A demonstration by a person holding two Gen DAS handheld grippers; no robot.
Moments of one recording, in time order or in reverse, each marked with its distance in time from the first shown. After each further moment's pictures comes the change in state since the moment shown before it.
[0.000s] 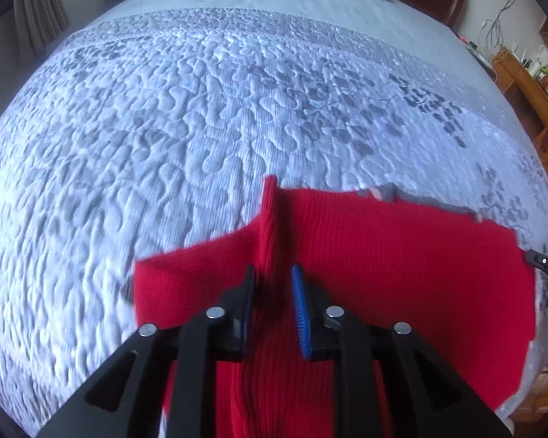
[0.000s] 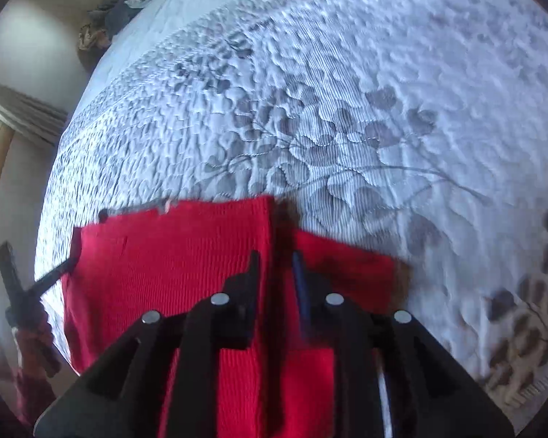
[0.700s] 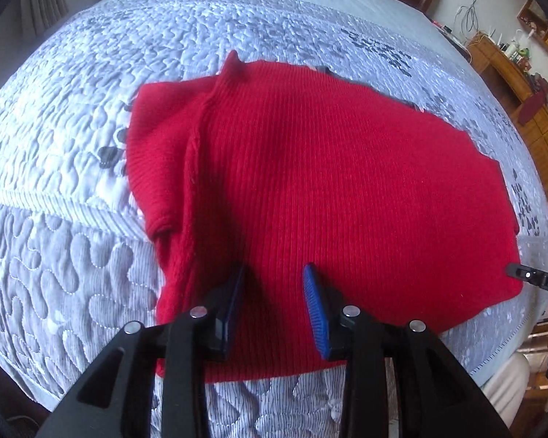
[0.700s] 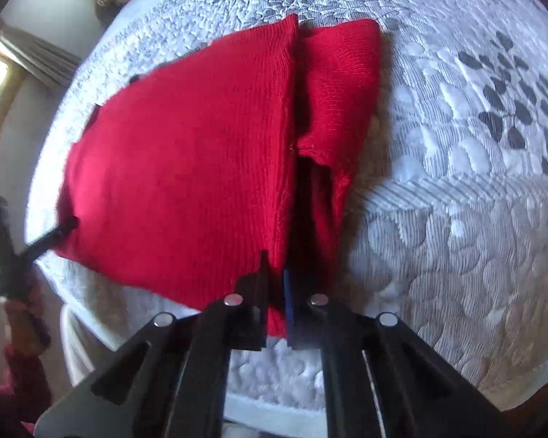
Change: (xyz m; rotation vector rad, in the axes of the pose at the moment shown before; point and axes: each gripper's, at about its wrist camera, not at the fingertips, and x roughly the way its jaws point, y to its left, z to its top) left arm -0.039 -0.020 -0.142 0.035 0.026 -0.060; right arm -0.032 0.021 -0.161 -0.046 0.105 0.000
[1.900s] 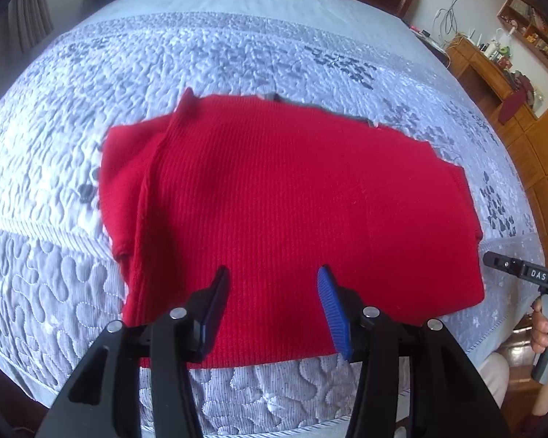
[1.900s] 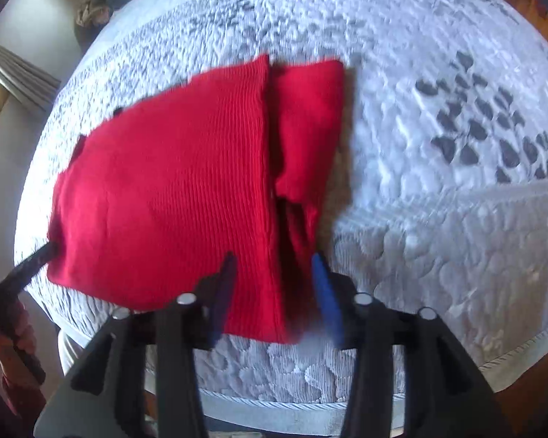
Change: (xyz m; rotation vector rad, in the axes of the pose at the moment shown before) left arm -0.028 -0.042 0.018 0.047 -0.050 -0.051; right arm -0.030 0.005 0.012 0.052 -0.085 -0.119
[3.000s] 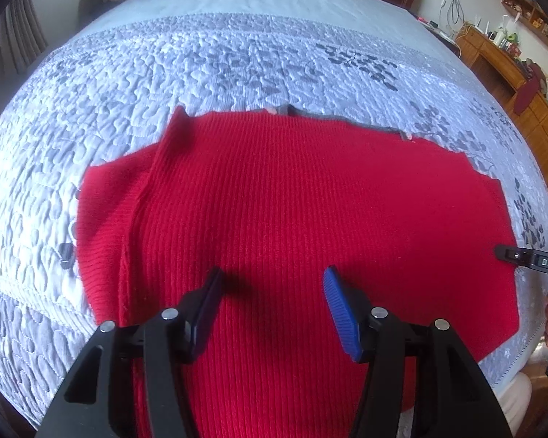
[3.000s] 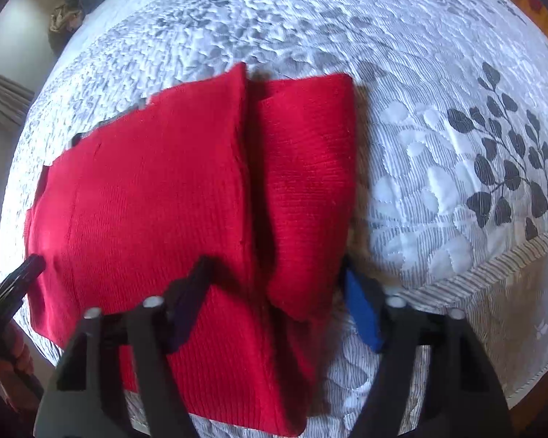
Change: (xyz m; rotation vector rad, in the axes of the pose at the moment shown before) left arm 0.061 0.012 0.046 0.044 0.017 0.054; right arm 0.053 0.004 0.051 0.041 0.029 -0.045
